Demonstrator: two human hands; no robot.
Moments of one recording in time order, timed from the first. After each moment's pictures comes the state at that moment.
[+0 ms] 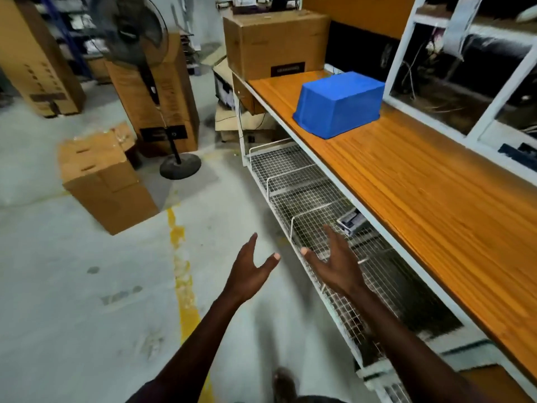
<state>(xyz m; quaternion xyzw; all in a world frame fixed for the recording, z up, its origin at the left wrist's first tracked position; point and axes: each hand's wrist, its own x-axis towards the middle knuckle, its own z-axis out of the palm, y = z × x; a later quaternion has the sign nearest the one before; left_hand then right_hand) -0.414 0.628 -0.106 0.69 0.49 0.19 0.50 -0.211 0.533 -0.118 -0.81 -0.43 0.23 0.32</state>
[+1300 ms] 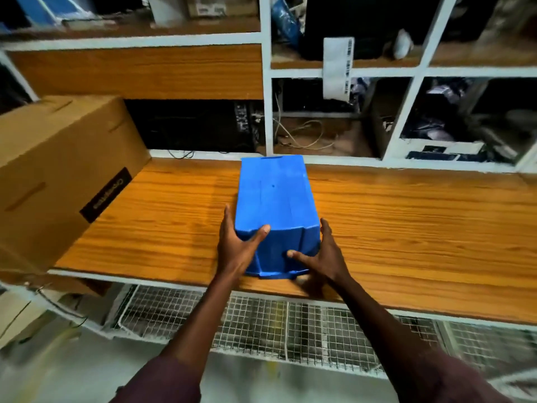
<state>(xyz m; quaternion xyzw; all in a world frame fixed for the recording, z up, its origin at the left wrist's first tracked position) 0.045 1.238 -0.048 0.81 0.13 0.10 0.57 0.058 1.023 -0.094 -0.87 0.03 0.02 0.50</state>
